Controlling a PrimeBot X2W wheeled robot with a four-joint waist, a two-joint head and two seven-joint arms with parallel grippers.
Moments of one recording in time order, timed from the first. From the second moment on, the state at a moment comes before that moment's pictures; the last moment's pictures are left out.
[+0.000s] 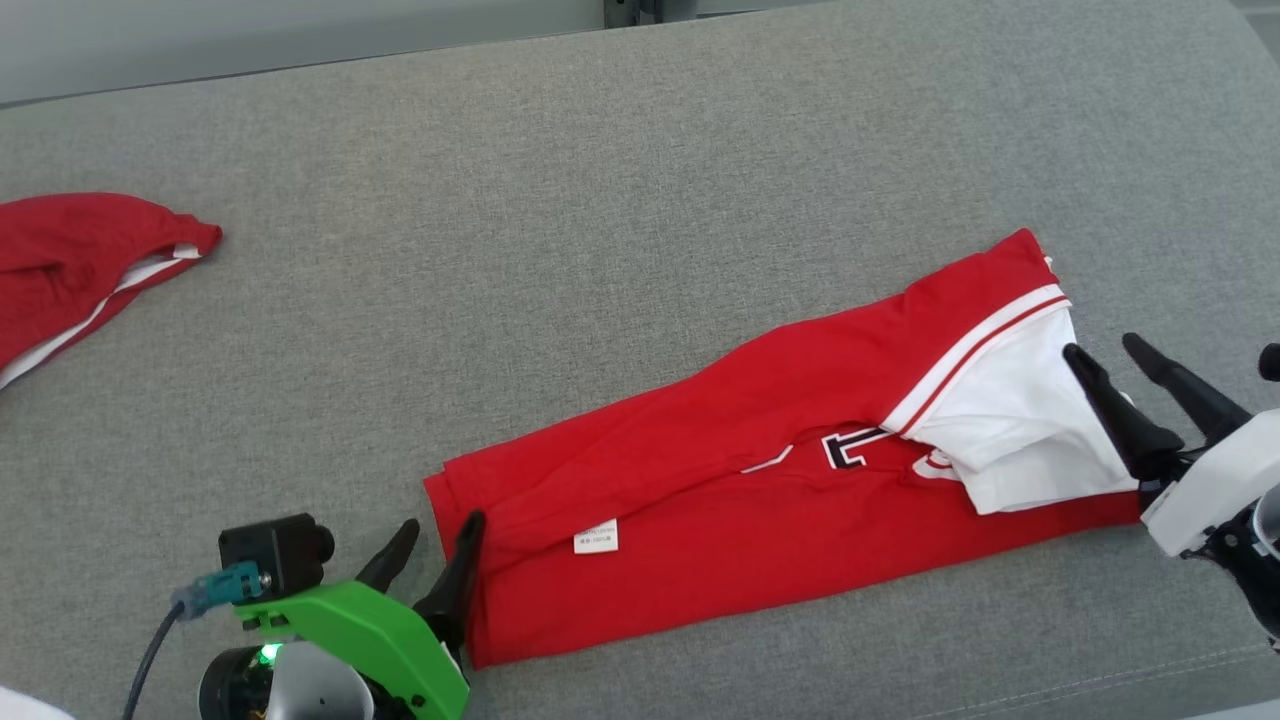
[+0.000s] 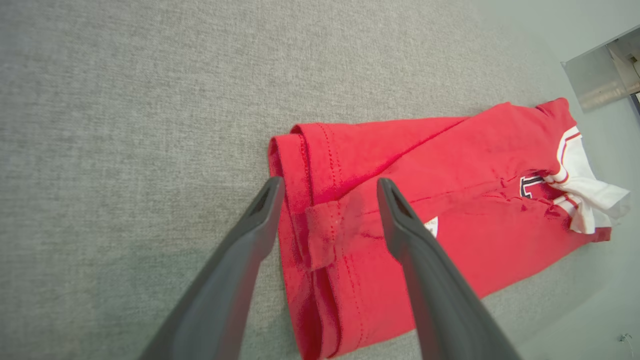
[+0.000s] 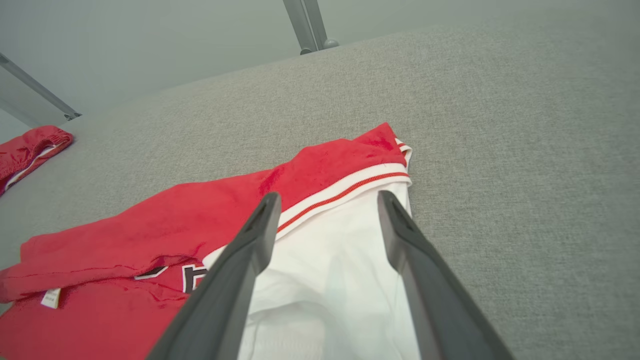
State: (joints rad) left arm 0.00 0.30 -0.37 -0.16 -0.78 0.20 0.32; right arm -0.26 -0.71 0.39 0.15 0.98 0.13 -0.04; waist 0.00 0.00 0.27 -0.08
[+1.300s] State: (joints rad) left arm 0.01 0.06 -0.19 0.12 -0.41 0.04 -0.26; right arm -0.34 -0.53 0.18 0.52 0.84 0.13 0.30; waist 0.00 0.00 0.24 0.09
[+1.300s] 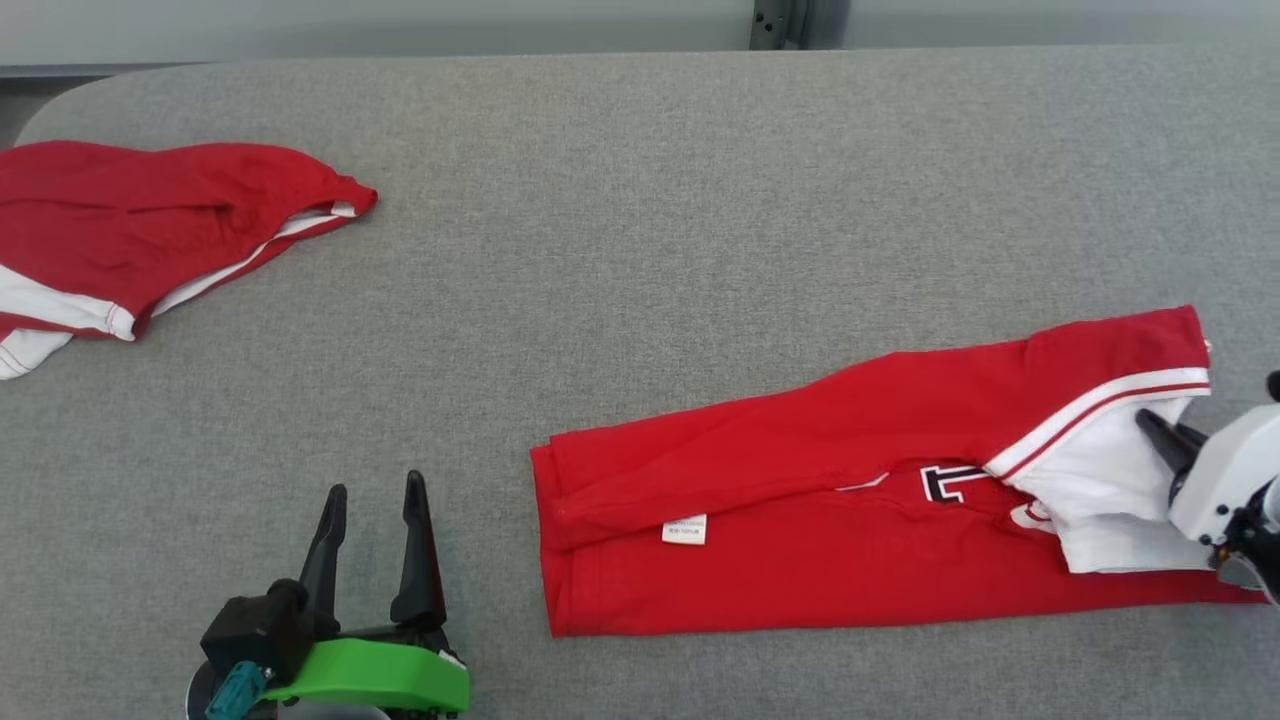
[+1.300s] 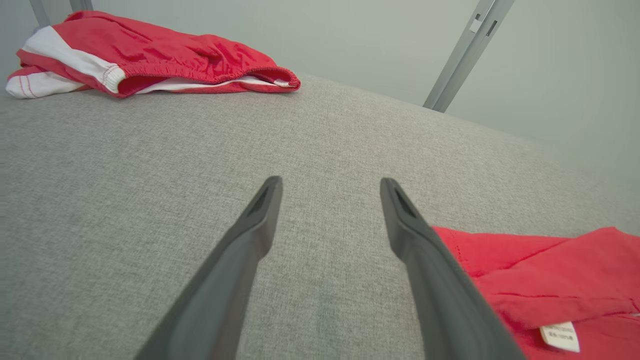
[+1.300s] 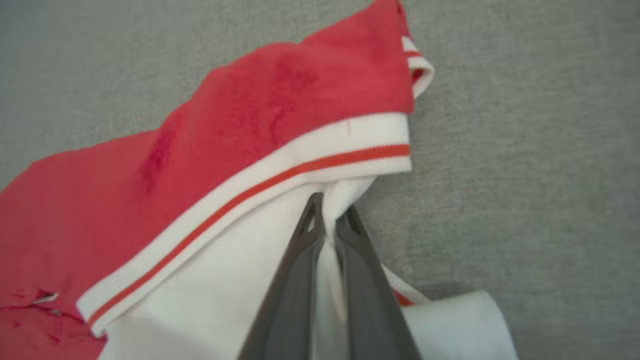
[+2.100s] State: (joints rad) left arm 0.10 0.05 -0.10 0.14 -0.40 -0.02 -0.26; right arm -0.32 -0.48 0.12 0.39 0.84 0.13 0.38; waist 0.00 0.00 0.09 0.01
